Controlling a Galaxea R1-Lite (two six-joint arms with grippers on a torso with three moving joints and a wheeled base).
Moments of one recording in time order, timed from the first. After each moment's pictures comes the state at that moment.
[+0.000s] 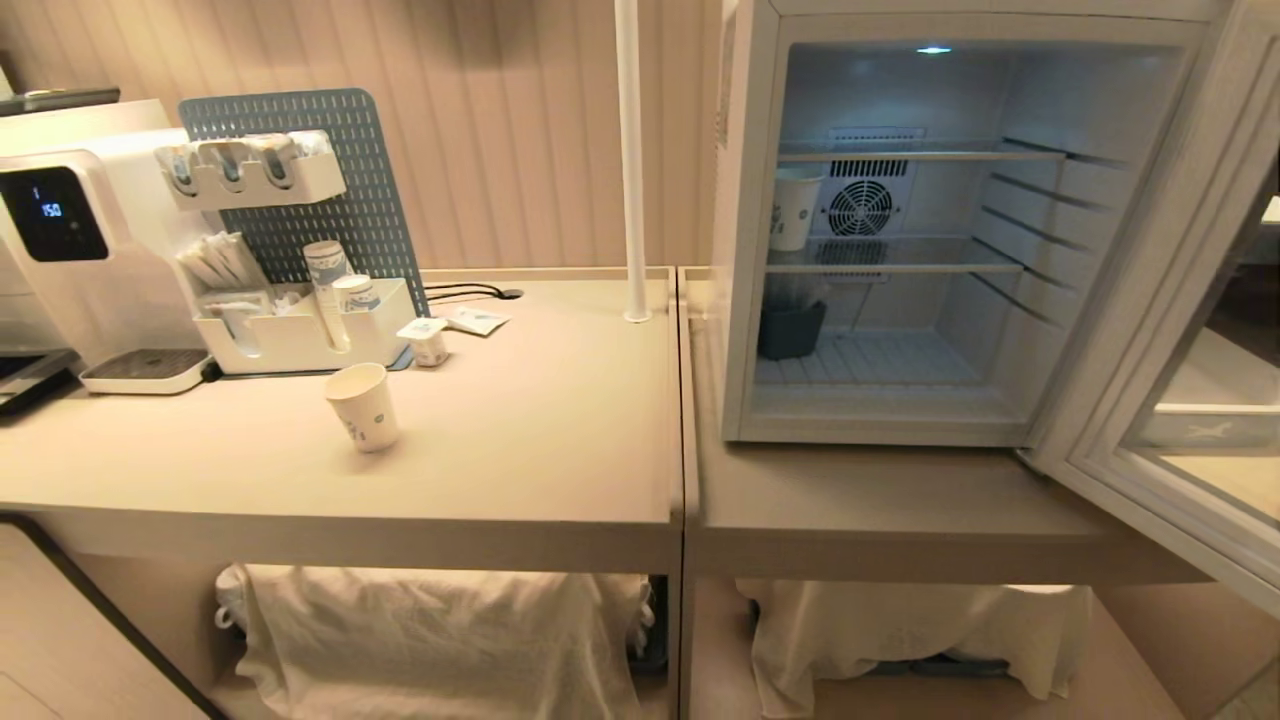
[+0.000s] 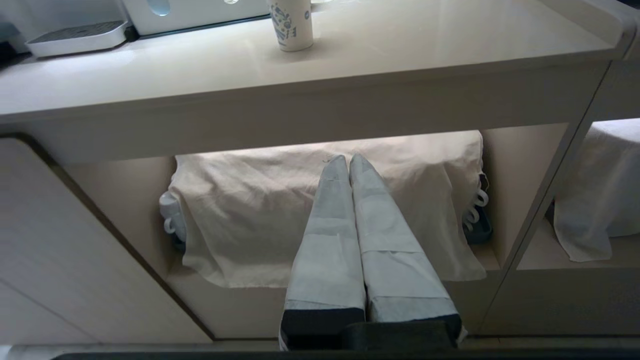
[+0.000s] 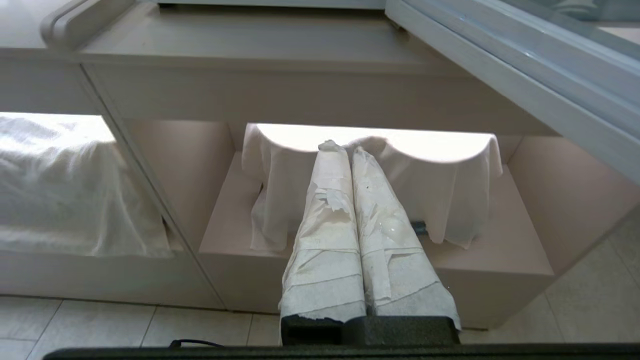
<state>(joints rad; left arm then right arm) 0.01 0.00 0.00 0.01 -0.01 0.11 0.01 0.00 -0.06 0.16 0.00 -0.05</state>
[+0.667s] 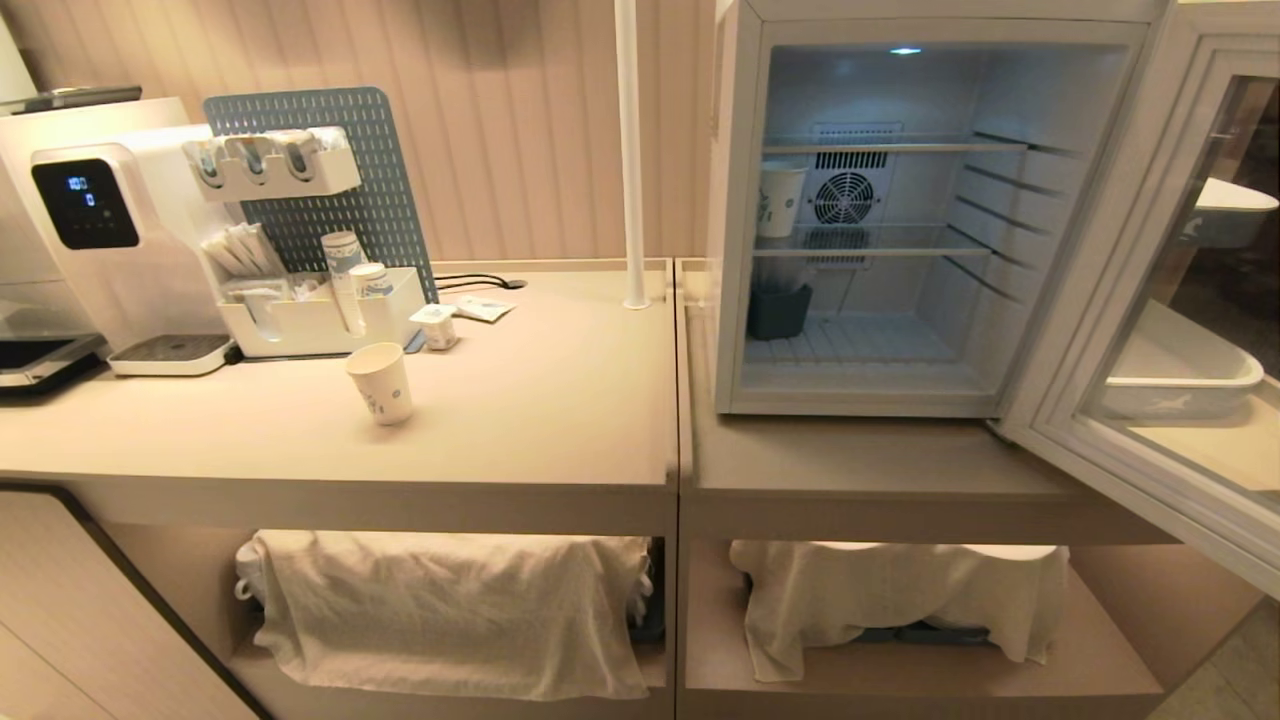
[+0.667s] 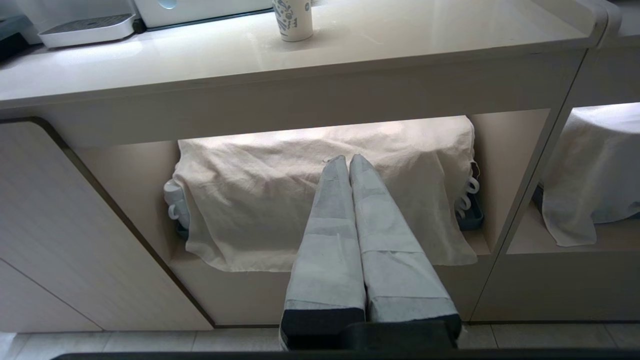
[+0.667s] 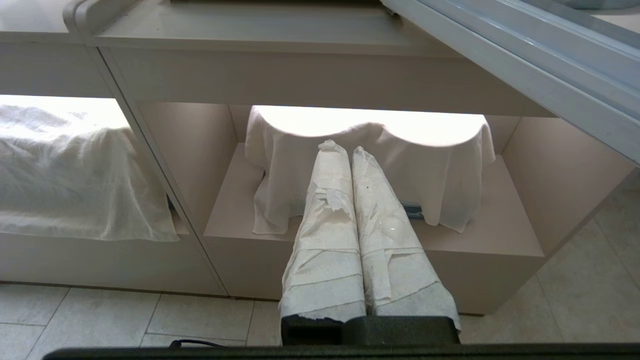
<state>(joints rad) 0.01 0.00 0.00 0.01 -0.01 0.11 0.01 0.00 -0.06 0.16 0.00 -0.05</state>
